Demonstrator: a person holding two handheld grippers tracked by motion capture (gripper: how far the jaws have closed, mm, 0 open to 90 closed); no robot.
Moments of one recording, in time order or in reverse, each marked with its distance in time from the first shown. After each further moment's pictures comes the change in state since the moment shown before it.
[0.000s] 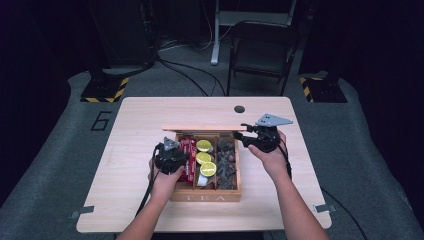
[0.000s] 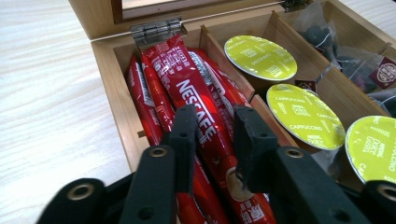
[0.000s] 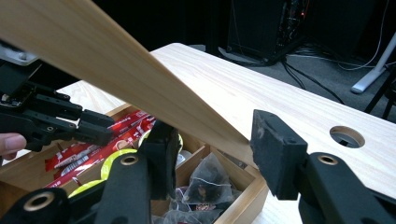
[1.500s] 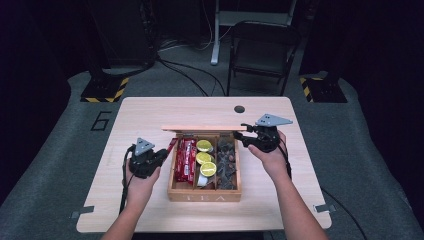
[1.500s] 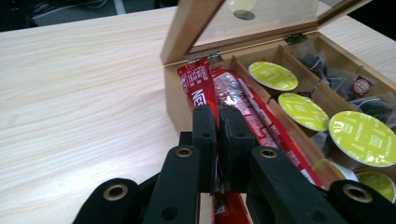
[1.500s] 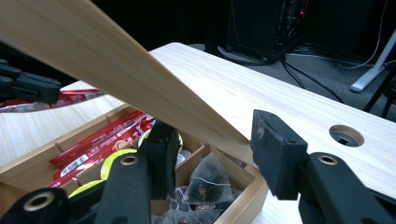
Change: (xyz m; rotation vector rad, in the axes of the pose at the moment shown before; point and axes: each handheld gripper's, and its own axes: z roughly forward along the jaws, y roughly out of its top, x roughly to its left) left arm 0.037 -0.001 -0.074 -0.075 0.018 0.022; right arm 0.000 0.000 0.000 0.002 -0.005 0.003
